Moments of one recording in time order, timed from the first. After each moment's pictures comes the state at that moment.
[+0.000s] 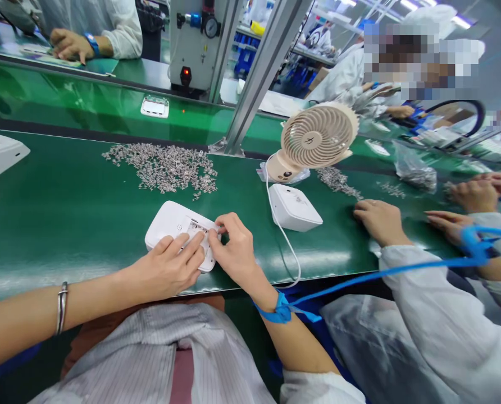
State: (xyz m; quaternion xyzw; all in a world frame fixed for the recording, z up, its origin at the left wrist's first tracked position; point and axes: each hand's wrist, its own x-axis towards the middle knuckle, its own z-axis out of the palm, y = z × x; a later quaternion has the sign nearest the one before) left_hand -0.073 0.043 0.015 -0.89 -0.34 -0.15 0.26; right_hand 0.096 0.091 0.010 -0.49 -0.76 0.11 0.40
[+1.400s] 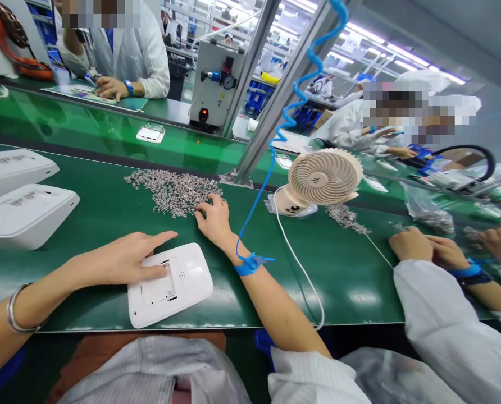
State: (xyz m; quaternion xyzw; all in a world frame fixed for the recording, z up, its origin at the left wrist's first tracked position) left_hand -0.143 0.083 0.062 -0.83 -0.51 -0.01 -0.21; right_hand 0.042 0.205 -0.004 -0.48 -0.83 0.07 0.26
